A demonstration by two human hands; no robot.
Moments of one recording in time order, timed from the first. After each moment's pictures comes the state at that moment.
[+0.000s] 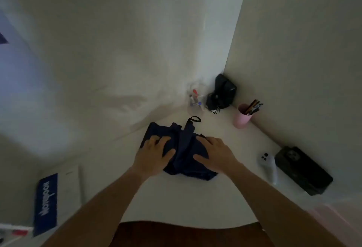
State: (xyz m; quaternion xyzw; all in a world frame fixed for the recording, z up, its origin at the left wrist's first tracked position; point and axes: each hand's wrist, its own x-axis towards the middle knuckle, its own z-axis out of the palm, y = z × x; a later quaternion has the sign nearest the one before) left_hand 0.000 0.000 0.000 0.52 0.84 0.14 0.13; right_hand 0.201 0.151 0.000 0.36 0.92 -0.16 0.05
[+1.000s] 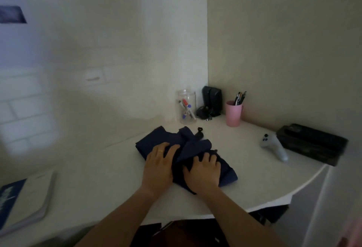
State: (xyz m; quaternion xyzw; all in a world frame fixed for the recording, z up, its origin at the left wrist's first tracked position) left_hand 0.070 -0.017 -0.188 0.60 0.74 0.22 -0.19; right_hand 0.209 0.050 -0.198 0.53 0.83 -0.05 -0.18
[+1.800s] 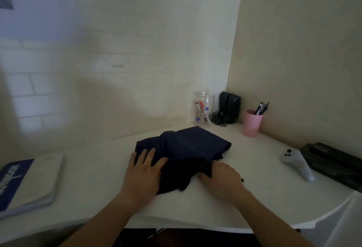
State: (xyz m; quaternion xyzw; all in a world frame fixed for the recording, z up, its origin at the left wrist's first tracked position) left_hand -0.006 -0.081 -0.210 0.56 0.81 0.07 -0.16; right_hand 0.205 0.066 -0.187 0.44 0.88 -0.09 -0.14
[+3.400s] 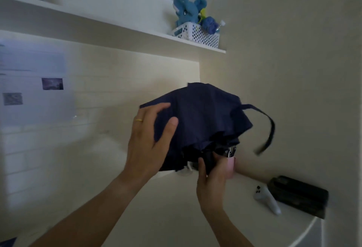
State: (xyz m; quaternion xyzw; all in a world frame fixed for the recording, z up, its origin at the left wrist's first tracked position) left_hand 0.139 -0.118 0.066 0.59 0.50 0.59 -0.22; right_hand 0.234 0.020 -0.061 0.28 0.59 -0.24 -0.72
